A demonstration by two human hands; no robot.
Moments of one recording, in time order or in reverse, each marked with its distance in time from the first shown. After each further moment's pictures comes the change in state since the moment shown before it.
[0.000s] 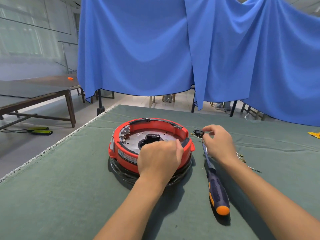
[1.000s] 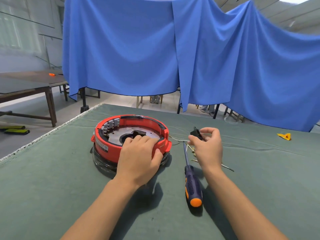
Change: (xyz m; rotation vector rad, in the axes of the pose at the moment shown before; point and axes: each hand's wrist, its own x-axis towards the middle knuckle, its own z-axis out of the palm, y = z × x) left_hand -0.011 -0.008 0.002 -0.297 -0.118 0.073; right_hand -0.043 -0.022 -0.026 0.531 0.218 0.270
